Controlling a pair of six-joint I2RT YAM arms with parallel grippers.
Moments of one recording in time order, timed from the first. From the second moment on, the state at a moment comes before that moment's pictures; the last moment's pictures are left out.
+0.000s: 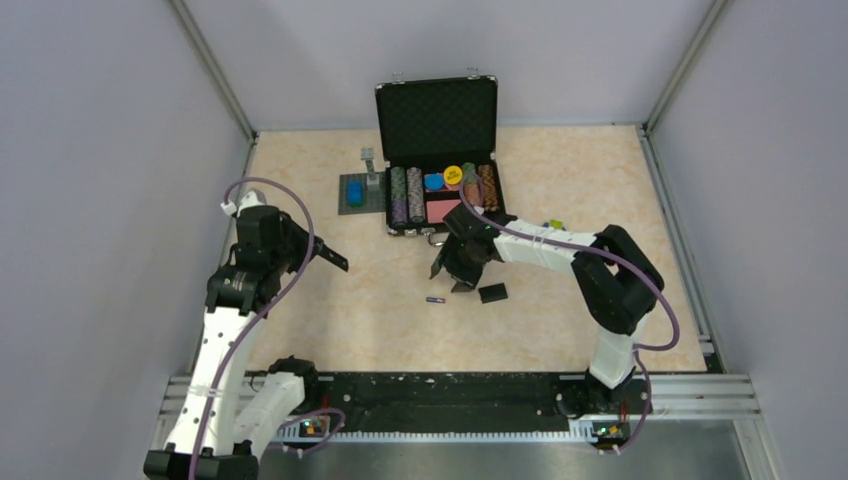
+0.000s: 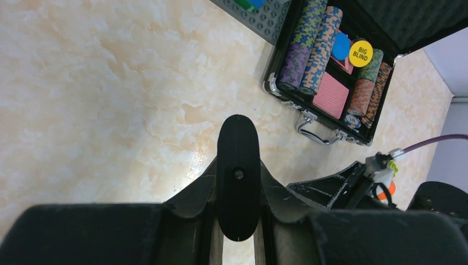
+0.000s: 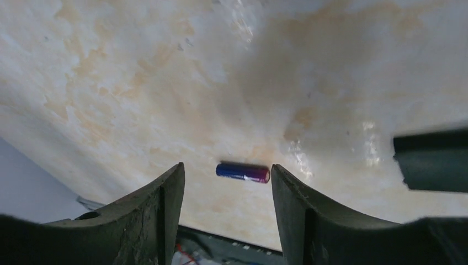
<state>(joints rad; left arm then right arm) -0.09 0.82 0.95 -0.77 -0.06 -0.77 0.78 1.83 1.21 -0.52 -0.09 1.16</state>
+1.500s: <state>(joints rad) 0.02 0.89 0.94 -0.68 -0.04 -0.70 0.80 1.88 1.13 -0.50 -0.25 1.88</state>
